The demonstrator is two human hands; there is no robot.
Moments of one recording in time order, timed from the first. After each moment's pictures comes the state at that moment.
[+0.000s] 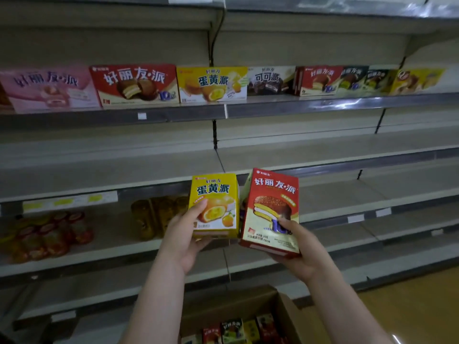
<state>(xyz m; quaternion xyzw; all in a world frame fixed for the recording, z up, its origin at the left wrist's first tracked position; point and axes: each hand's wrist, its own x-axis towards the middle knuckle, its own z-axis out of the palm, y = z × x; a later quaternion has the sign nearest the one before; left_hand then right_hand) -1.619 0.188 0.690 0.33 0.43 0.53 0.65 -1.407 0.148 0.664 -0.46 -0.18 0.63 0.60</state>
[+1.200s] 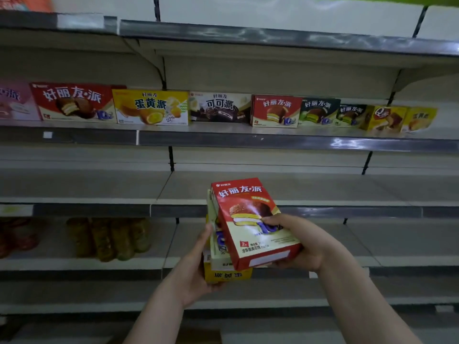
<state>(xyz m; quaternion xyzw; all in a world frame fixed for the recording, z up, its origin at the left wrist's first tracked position) -1.318 0.218 0.691 0.32 0.44 0.45 0.71 -1.111 0.234 0.759 -0.51 -0.40 0.69 0.32</state>
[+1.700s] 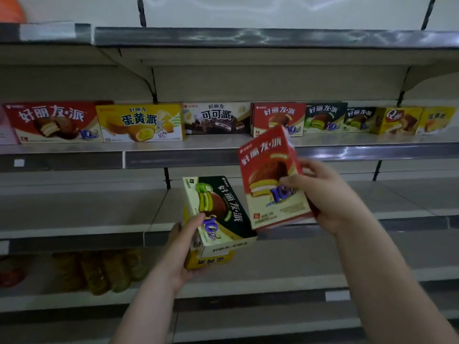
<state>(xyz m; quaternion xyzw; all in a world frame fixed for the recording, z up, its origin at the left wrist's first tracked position) -1.349 0.316 0.716 0.37 0.49 0.50 0.61 -1.113 0.307 0.827 -0.47 -0.49 0.48 0.56</state>
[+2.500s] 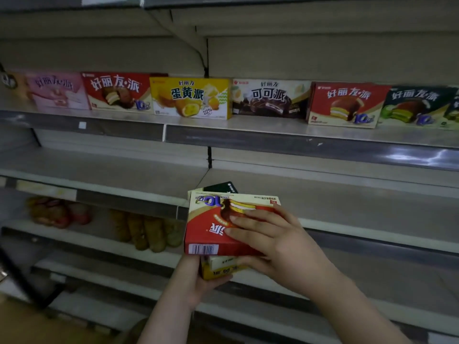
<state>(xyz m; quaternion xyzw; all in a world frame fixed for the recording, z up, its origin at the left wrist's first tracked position) -1.336 0.295 0.670 0.19 0.46 0.62 0.60 -1.157 0.350 0.716 -0.21 -0.93 -0.12 0.27</state>
